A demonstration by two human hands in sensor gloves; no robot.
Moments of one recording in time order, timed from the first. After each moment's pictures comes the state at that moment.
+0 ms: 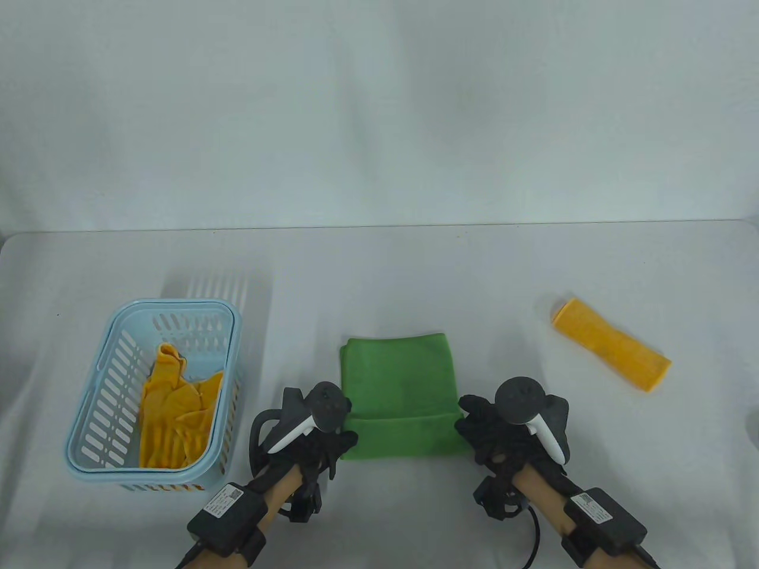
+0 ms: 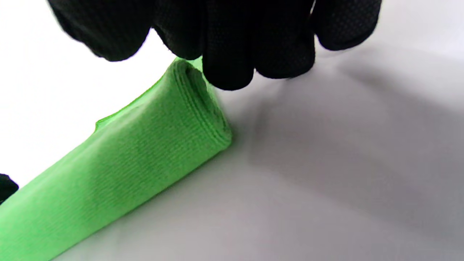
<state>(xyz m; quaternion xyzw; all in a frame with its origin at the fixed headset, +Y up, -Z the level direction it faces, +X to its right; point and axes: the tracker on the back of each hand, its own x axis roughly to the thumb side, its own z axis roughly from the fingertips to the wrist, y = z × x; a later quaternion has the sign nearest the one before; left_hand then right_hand) -0.136 -0.744 -0.337 -0.17 -0.09 0.08 0.98 0.182 -0.752 -0.331 -0.05 0.13 0.94 0.30</state>
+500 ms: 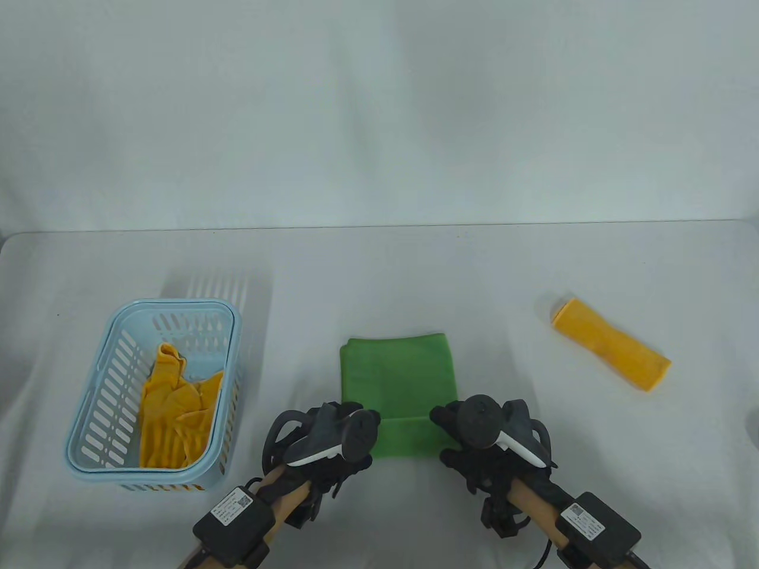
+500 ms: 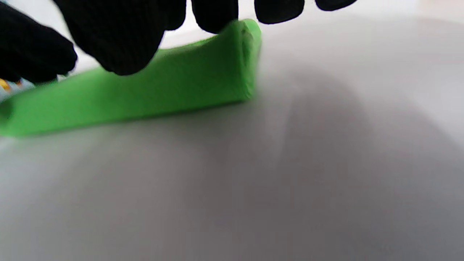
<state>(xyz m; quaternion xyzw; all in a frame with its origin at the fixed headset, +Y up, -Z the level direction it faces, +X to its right) -0.098 -0.738 -0.313 -0.12 -0.22 -0.06 0.97 0.138 -0.745 -0.311 0.09 0.14 0.98 0.10</state>
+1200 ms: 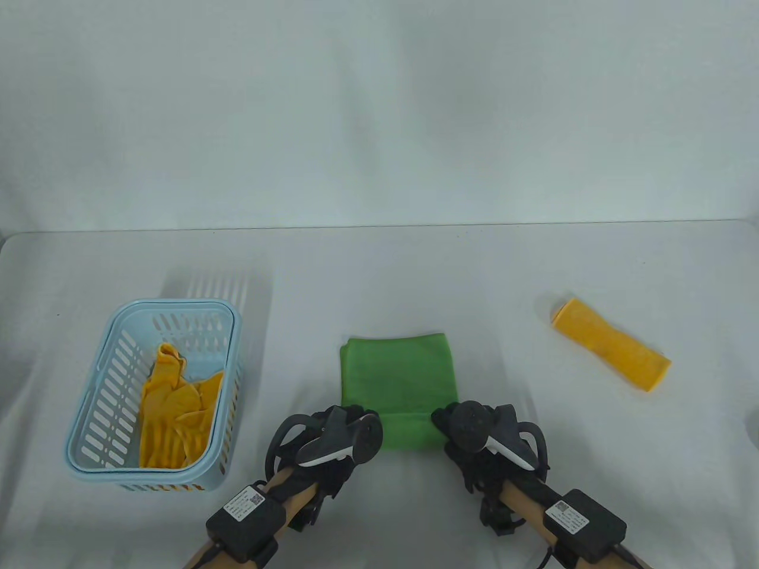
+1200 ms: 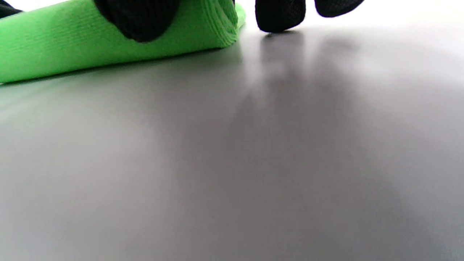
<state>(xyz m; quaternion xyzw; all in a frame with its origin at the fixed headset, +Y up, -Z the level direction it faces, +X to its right) -0.096 -0.759 -0.319 -0.16 -0.20 -0.07 0.96 0.138 -0.766 -0.318 0.07 0.13 0.98 0.09</state>
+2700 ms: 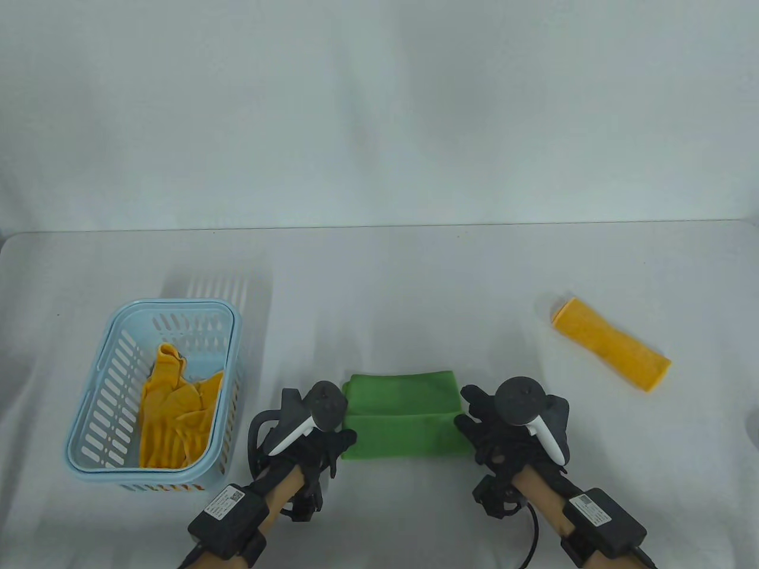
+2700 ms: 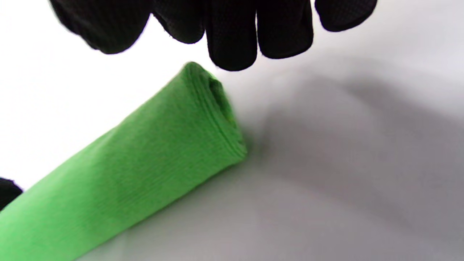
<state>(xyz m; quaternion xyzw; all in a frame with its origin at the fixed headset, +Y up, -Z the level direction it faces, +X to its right) -0.136 -0.739 -0.334 -0.15 -0.07 0.07 0.98 0.179 -0.749 -0.331 -0.04 0.10 0.95 0.30</state>
